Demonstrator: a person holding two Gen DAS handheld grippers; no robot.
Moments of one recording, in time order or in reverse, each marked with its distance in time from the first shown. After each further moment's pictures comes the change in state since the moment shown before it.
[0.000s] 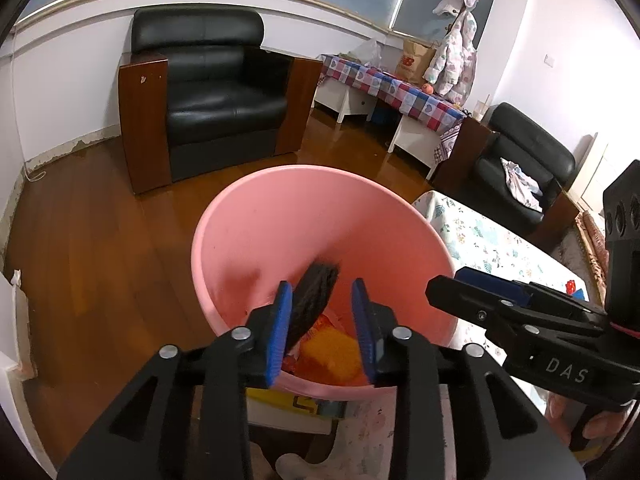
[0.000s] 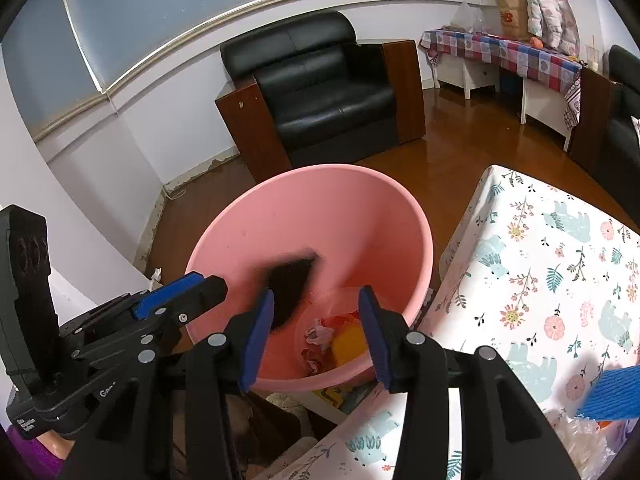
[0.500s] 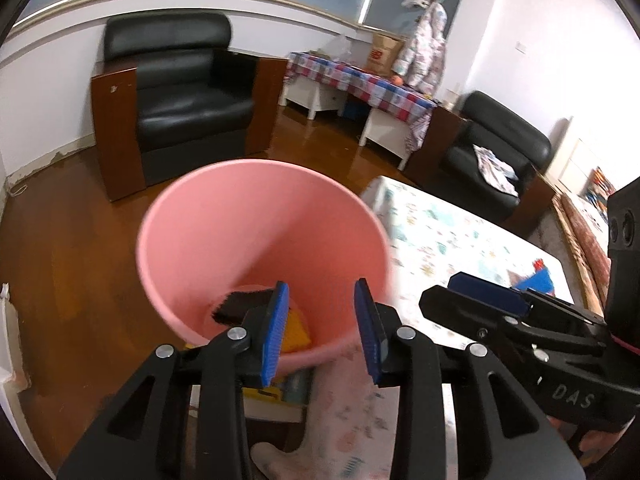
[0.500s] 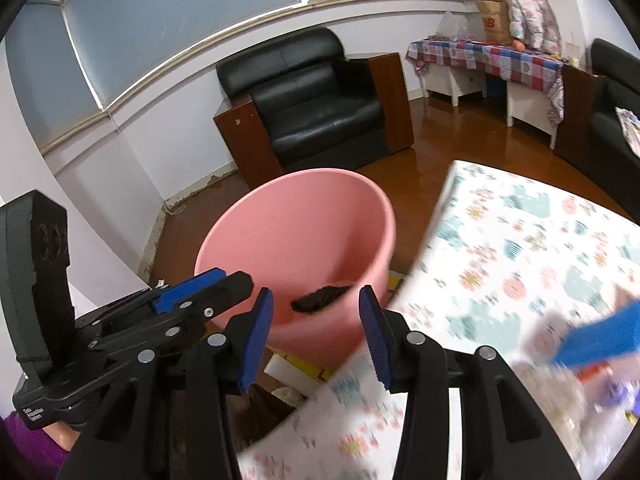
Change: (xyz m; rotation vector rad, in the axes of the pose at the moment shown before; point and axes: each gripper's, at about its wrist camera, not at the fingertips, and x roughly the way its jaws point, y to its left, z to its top) left arm -0.015 -0.052 -0.015 0.073 0.012 -0.080; right arm -0.064 -0.017 -0.039 0.037 -0.065 -0.012
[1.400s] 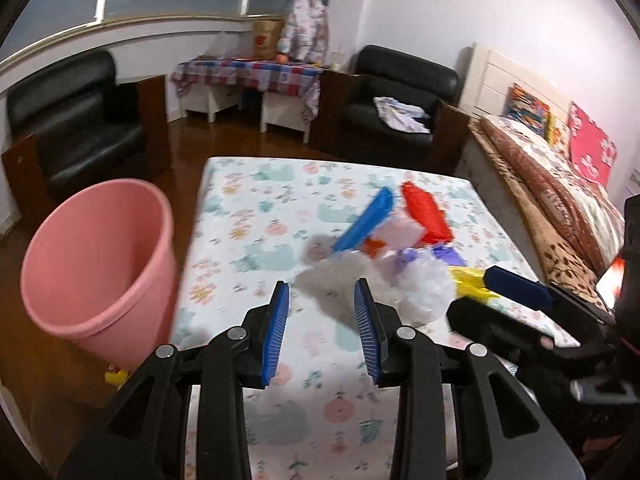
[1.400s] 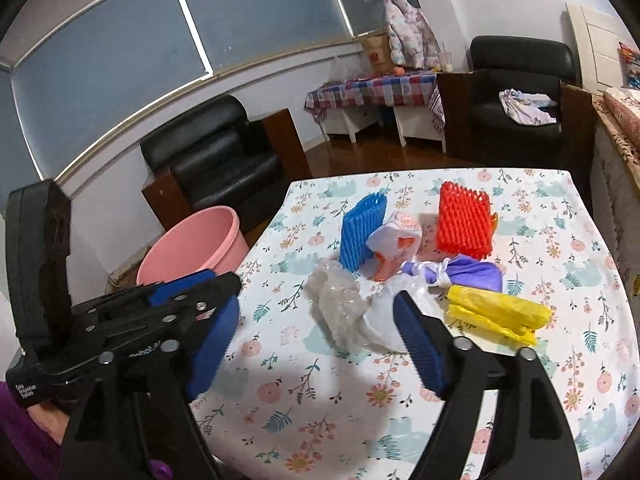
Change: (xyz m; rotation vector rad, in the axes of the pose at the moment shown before) left arm -0.005 -0.165 -0.052 0.310 0.052 -0.205; right arm -0.181 -0.090 -0.116 0.207 -0.231 -0.233
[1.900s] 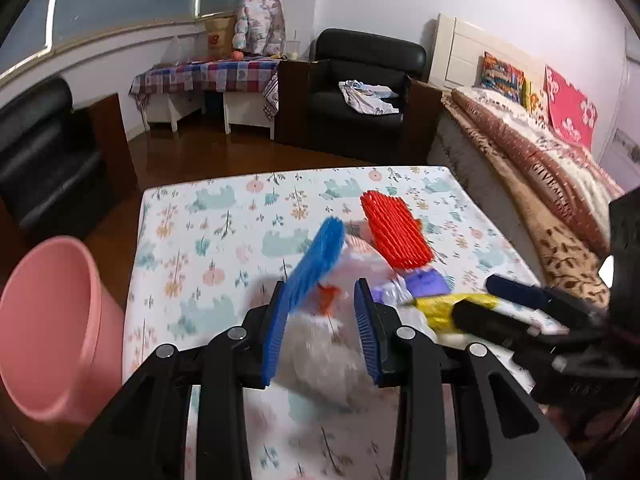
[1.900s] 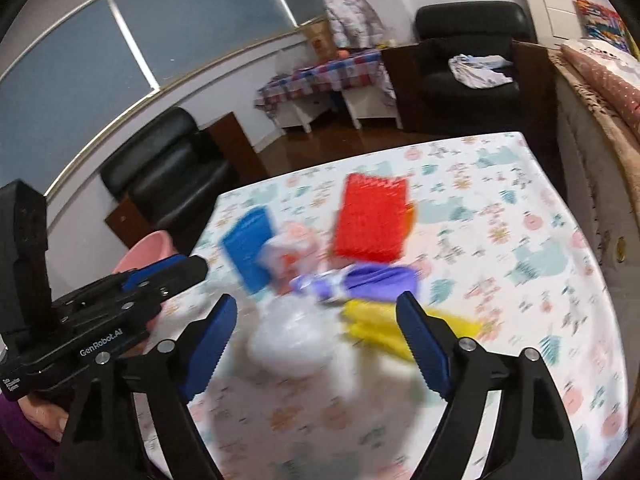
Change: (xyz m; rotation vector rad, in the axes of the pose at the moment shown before) left arm 0.067 -0.042 0.044 0.137 0.046 -0.034; right arm 0.023 -0.091 0.022 0.171 0.042 -0.107
